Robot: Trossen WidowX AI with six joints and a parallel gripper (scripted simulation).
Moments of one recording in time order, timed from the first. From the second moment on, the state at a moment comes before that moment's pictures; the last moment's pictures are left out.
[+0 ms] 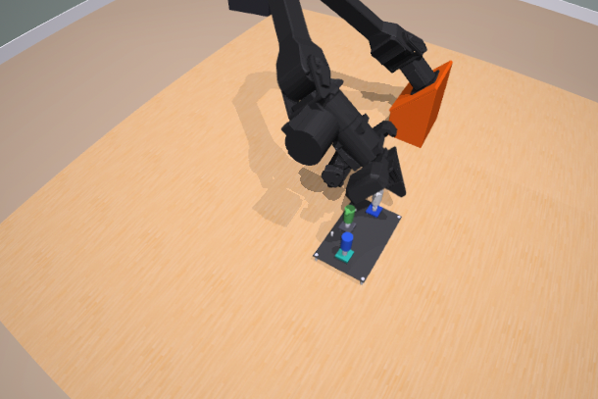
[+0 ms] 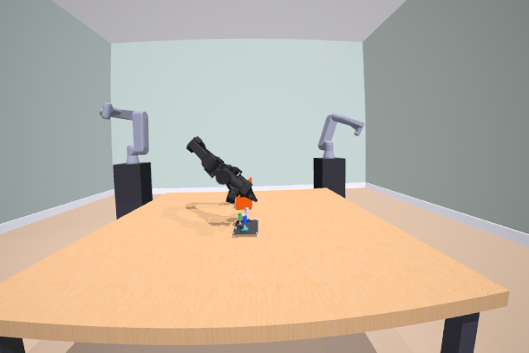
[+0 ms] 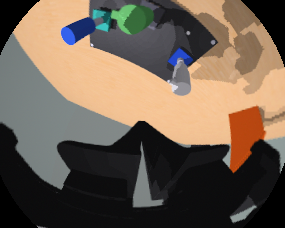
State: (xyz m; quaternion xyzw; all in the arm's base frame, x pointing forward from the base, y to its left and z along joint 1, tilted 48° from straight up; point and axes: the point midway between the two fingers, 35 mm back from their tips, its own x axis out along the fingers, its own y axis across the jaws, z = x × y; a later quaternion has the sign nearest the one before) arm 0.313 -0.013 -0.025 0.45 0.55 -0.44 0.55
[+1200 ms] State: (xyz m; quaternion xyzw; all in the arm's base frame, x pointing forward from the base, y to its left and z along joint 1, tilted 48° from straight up) arm 0.298 -0.004 0.006 -0.09 0.58 -0.46 0.67
